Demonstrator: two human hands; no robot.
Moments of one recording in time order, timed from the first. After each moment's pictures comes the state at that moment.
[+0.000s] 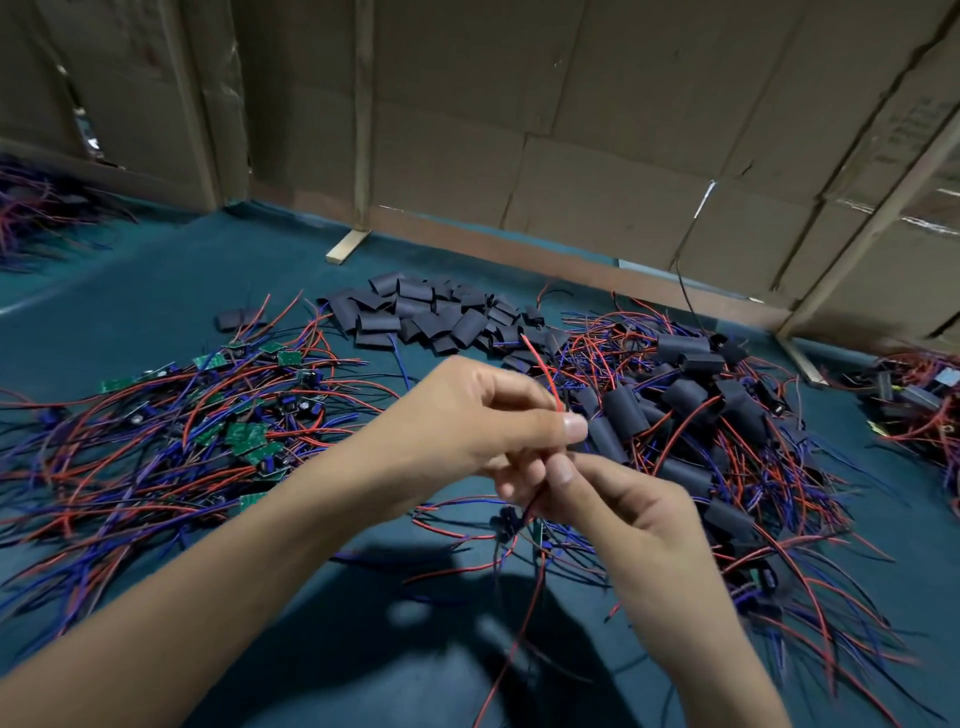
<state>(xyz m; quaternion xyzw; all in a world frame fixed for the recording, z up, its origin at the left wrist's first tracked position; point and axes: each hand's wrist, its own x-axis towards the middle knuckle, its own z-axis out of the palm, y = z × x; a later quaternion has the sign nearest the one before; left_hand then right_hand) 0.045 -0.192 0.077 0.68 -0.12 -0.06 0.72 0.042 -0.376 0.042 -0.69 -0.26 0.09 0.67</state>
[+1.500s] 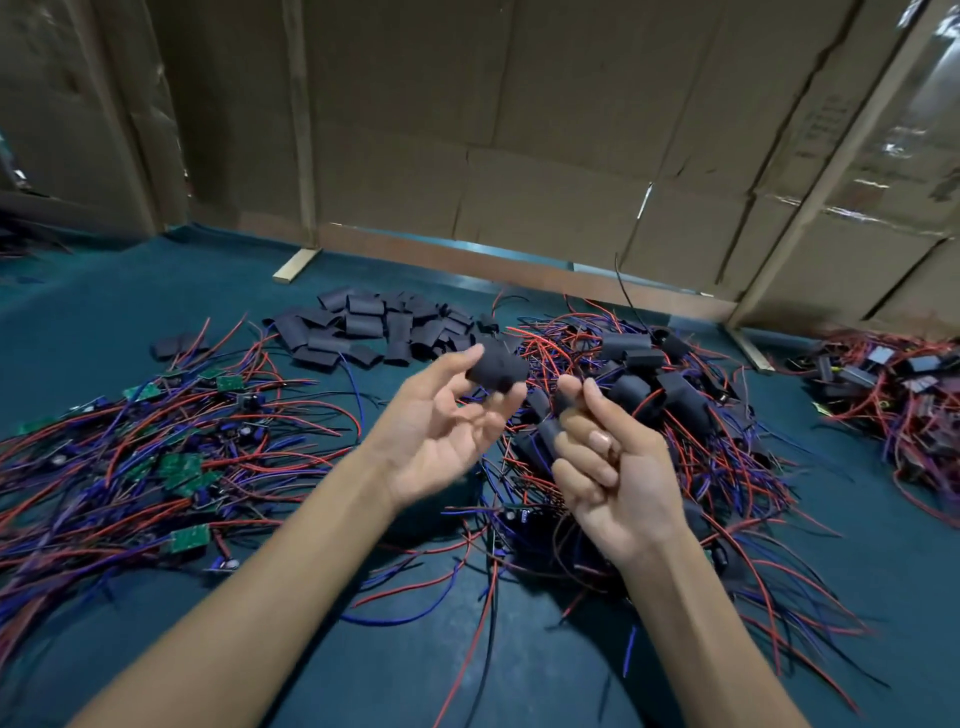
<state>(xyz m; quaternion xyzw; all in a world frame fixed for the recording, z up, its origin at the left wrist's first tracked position) 0.116 -0.213 0.027 0.27 0.03 -0.16 0.95 0.116 -0.399 0.040 -0.37 -0.06 0.23 0.90</state>
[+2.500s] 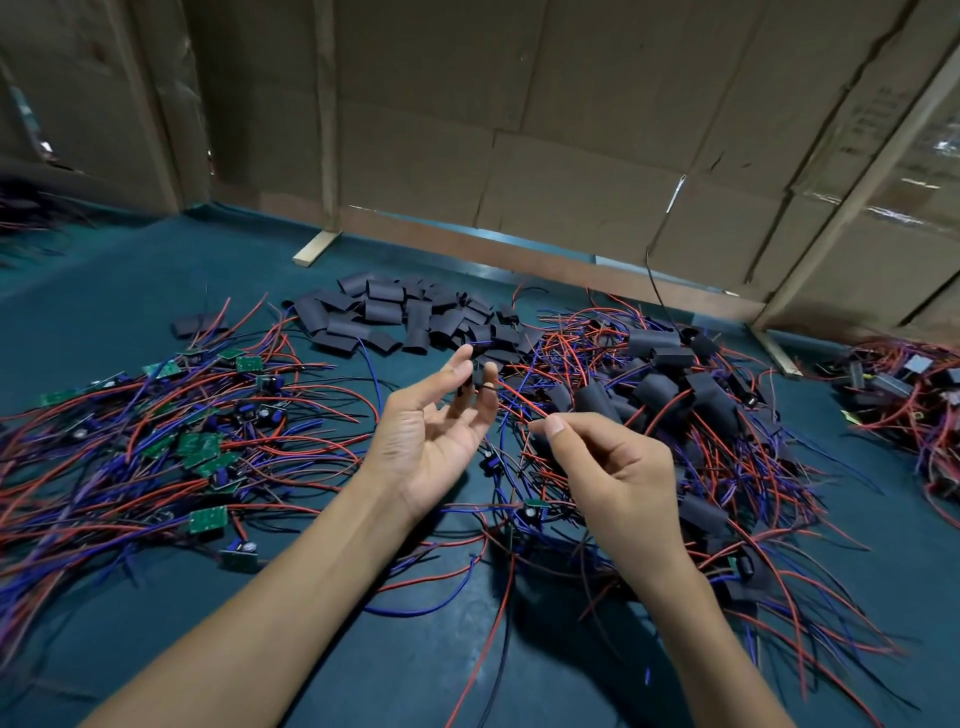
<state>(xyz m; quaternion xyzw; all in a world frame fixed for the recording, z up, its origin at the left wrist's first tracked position) 0.106 -0.211 0.011 0.11 0.09 0.00 0.99 0.102 -0.387 0.017 -0.76 -0.23 -0.13 0.59</state>
